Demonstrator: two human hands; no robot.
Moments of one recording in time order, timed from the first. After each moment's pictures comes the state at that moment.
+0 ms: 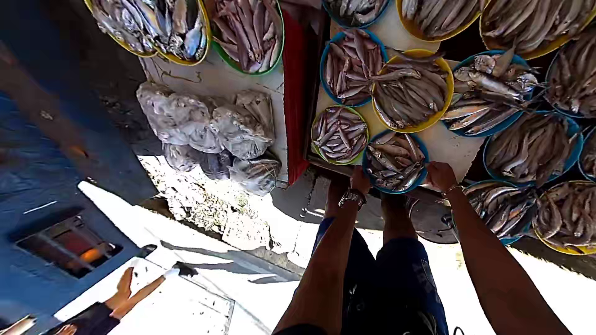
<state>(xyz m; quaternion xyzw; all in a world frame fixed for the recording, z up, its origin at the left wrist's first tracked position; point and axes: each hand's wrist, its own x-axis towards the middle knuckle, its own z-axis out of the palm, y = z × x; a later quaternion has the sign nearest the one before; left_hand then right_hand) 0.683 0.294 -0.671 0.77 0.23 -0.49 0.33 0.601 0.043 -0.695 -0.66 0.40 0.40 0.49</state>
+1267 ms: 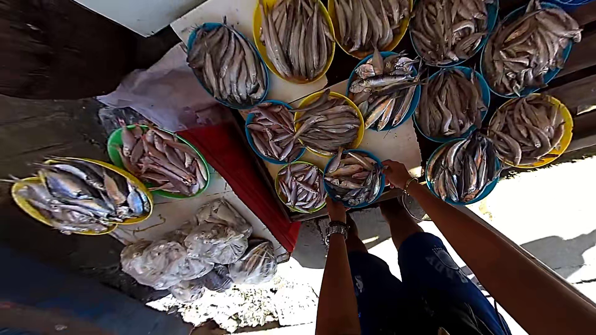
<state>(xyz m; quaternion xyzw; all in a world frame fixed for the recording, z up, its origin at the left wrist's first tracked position) 0.694 0.283 -0.694 0.80 0.23 -0.44 0.34 0.600 0.051 -0.691 -0.54 0.50 0.34 0.58</state>
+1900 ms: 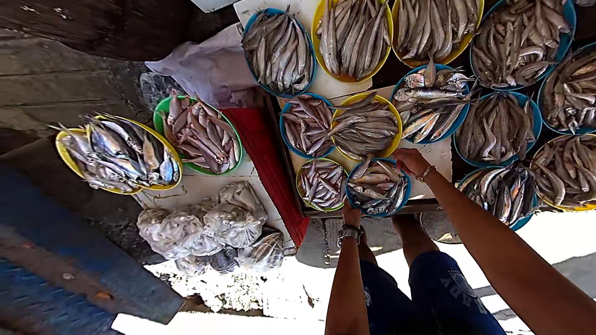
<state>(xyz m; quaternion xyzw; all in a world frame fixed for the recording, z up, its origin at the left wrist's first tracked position) 0.702 0.300 -0.705 0.77 0.24 -0.45 0.38 0.682 0.015 -0.708 -0.48 0.49 0.25 0.68</state>
